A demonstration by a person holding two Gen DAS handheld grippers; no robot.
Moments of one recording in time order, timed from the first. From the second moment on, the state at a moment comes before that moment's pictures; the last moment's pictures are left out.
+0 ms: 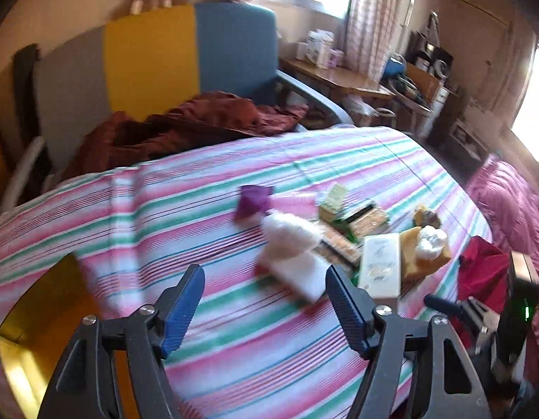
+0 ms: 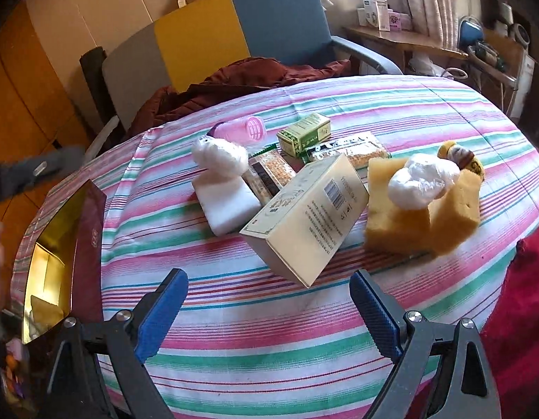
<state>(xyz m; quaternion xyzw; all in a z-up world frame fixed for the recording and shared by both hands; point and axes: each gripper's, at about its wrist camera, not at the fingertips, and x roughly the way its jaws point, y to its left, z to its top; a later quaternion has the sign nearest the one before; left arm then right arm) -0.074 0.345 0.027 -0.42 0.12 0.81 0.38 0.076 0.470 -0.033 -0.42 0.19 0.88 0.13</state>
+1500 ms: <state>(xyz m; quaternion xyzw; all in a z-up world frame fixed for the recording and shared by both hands) -0.160 0.305 -0.003 -0.50 -0.03 0.79 0.36 -0.016 0.445 -0.018 -0.42 0.14 0.90 0.03</state>
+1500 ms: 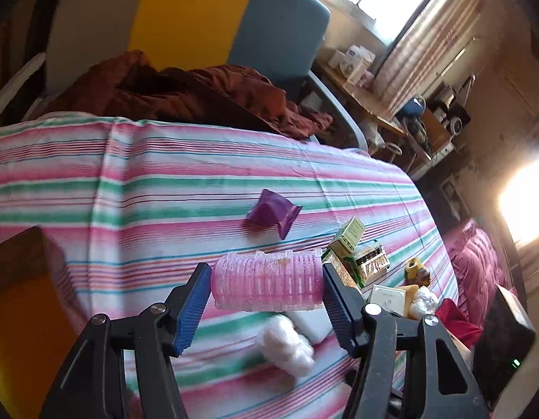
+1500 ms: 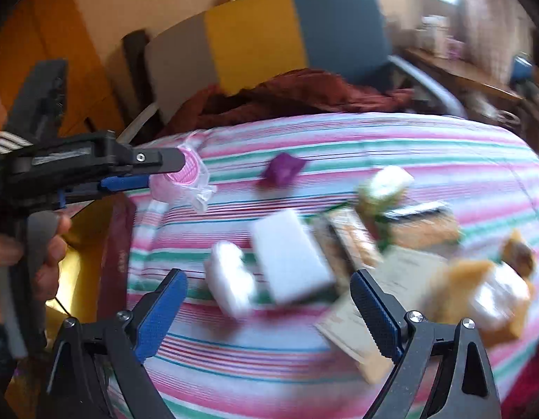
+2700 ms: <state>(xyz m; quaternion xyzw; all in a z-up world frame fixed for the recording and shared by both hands) -0.129 -0.037 0.000 -0.45 -0.13 0.88 0.11 -0.046 0.232 -0.007 -0.45 -0.01 0.88 -0.18</state>
